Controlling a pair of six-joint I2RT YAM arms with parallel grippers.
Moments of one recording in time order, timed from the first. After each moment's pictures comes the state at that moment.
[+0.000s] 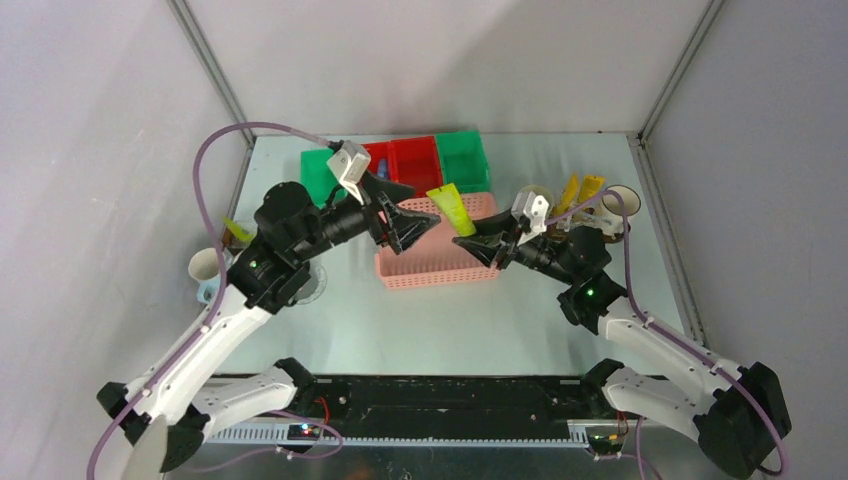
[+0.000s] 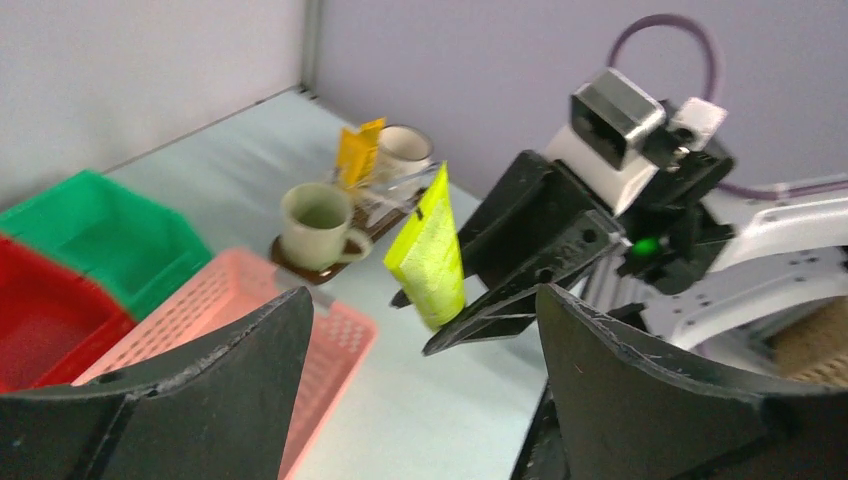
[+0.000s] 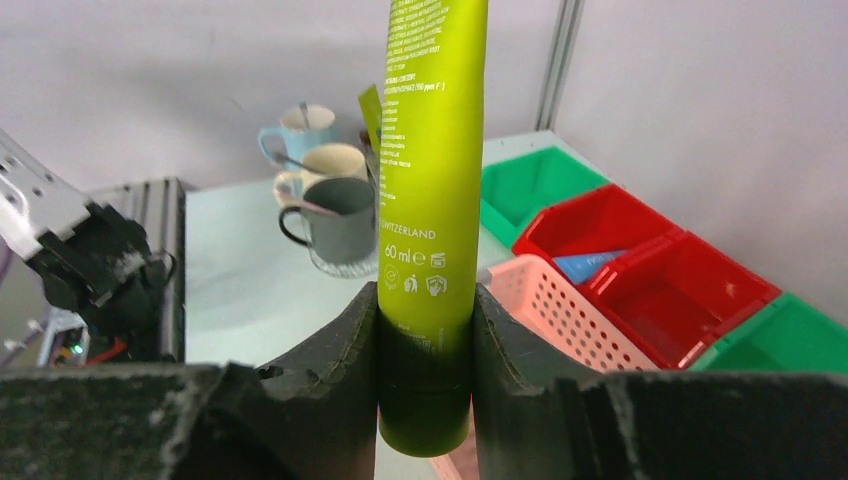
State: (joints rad) left arm -0.68 0.95 1.15 -0.17 0.34 -0.26; right arm 0.65 0.99 0.63 0.53 -0.53 0.04
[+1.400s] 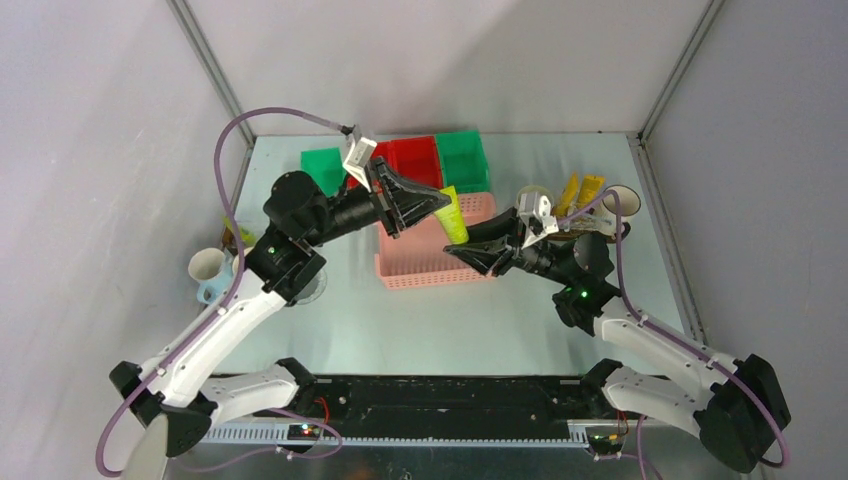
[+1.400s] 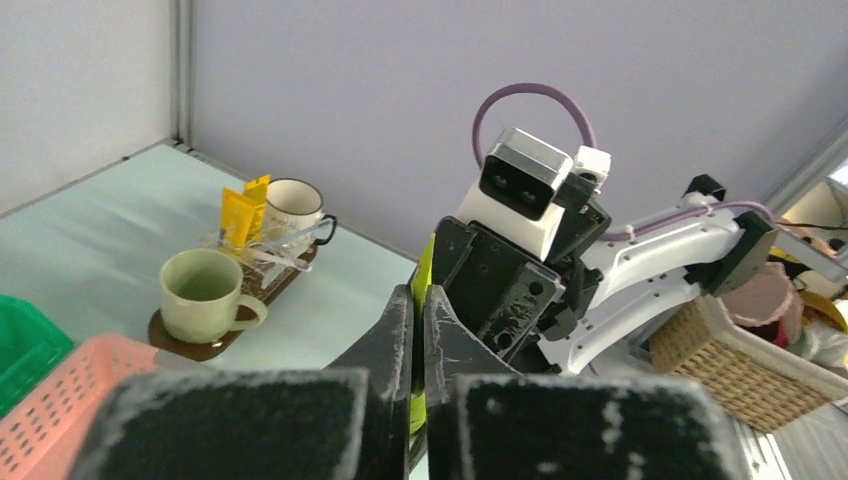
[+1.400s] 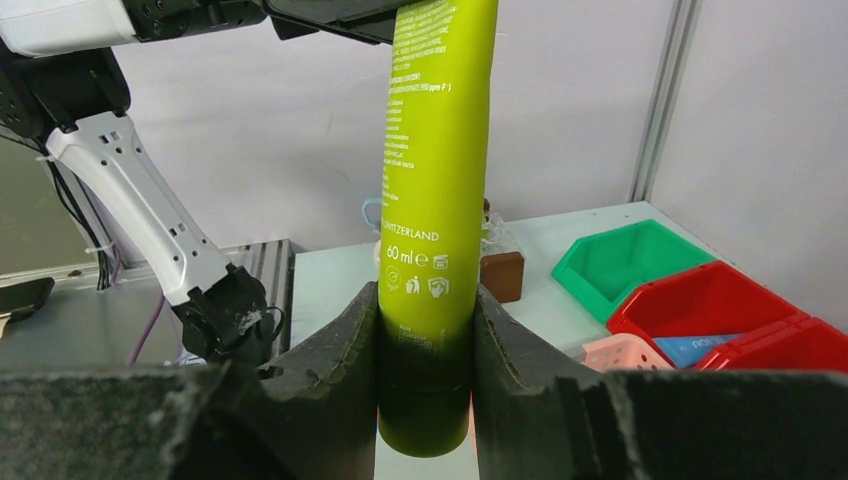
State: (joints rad) left arm -0.69 1.06 1.18 0.11 0.54 -0.48; right arm 0.68 1.01 0.62 0.79 -0.62 0.28
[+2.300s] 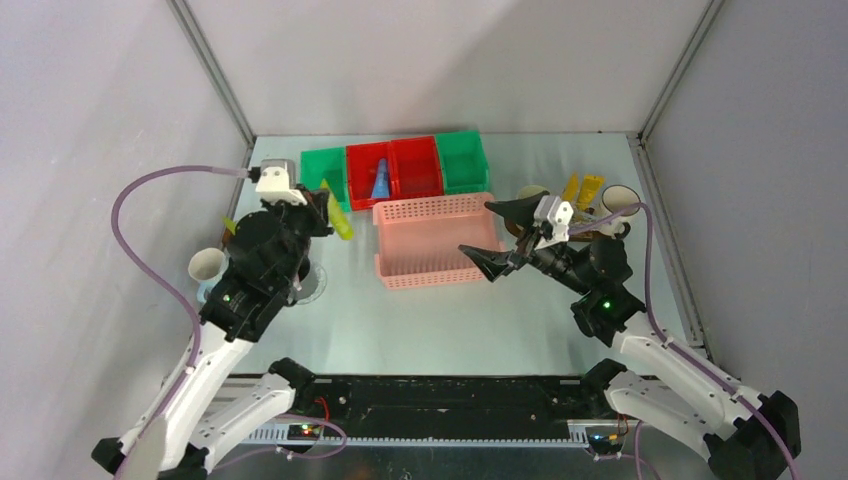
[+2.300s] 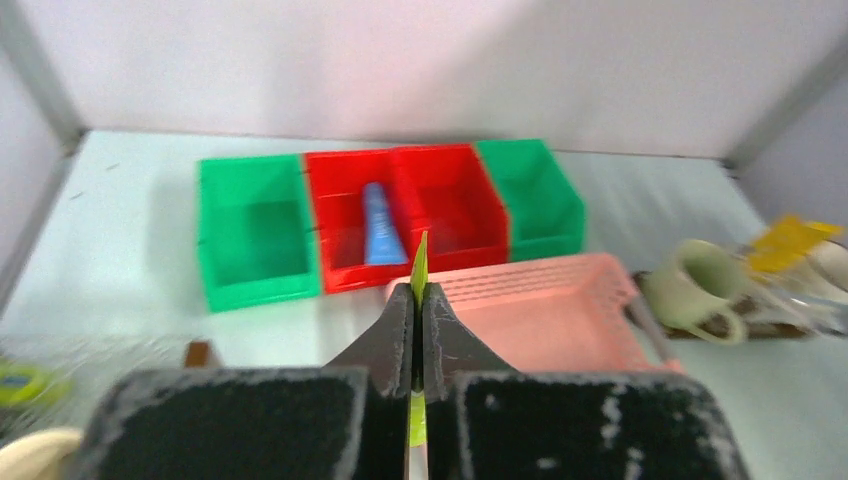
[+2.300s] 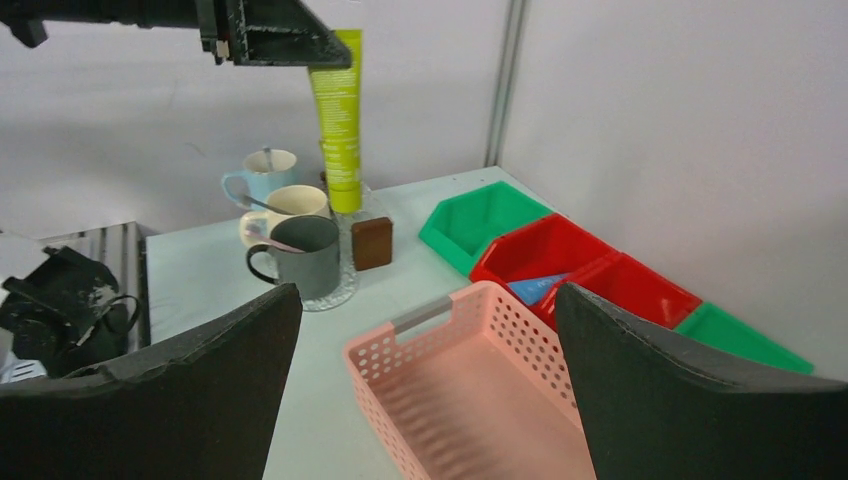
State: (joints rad) left arm -0.52 0.76 1.00 -0.26 -0.31 -0.21; right arm 0.64 0.86 0.62 0.53 -0.44 0.07
